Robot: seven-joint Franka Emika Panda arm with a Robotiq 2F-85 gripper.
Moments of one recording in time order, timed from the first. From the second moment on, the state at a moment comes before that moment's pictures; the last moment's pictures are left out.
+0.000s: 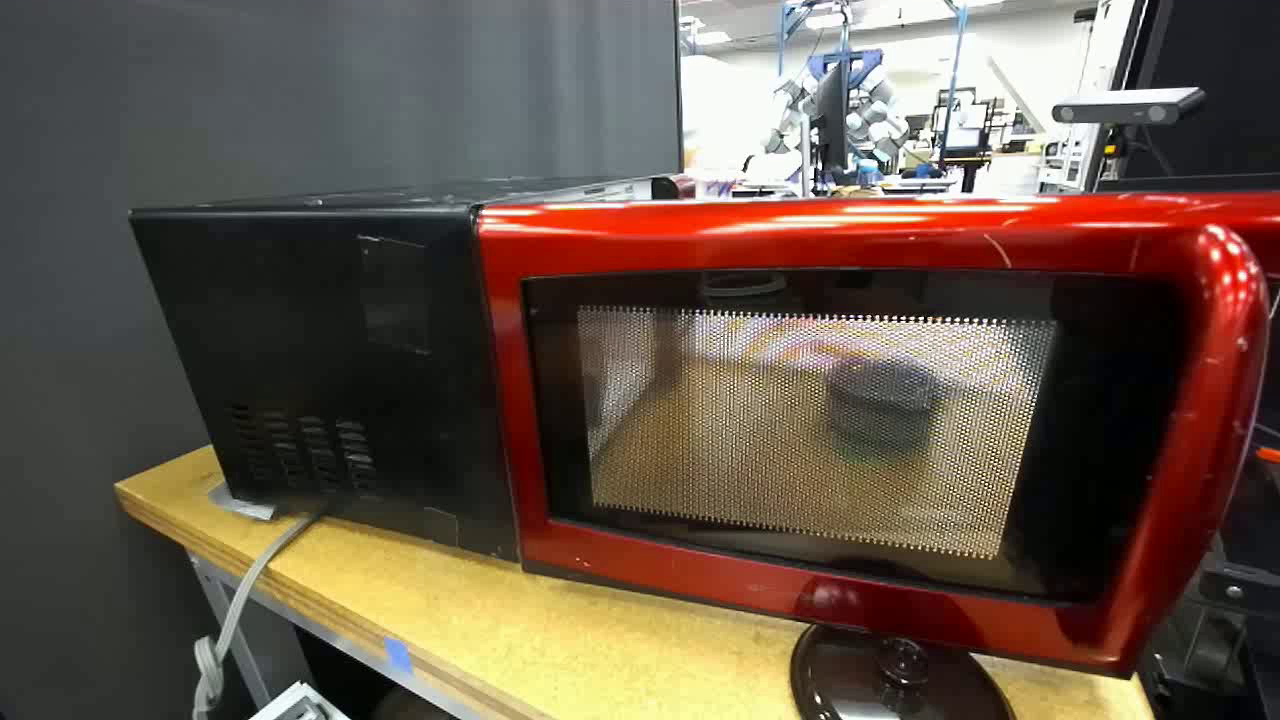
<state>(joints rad) -0.02 -0.34 0.12 -2.09 -0.12 1.47 0.26</state>
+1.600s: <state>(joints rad) 0.12 -0.58 0.45 -2.51 0.34 2.00 1.17</state>
